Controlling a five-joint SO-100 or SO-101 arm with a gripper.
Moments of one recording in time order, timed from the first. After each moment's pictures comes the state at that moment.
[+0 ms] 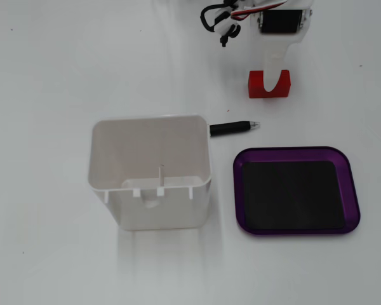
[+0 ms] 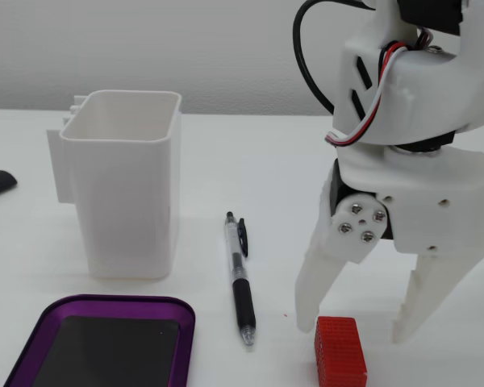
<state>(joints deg) -21.9 92.4 101.9 68.7 24.6</state>
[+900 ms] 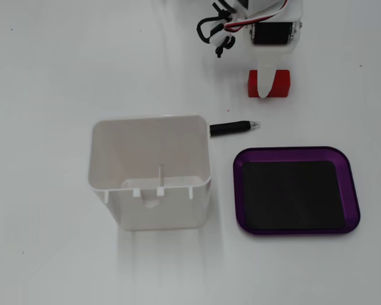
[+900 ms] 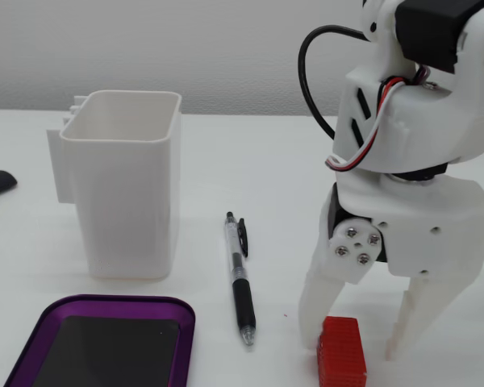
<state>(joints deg) -21.6 92.4 109.1 60.0 24.5</state>
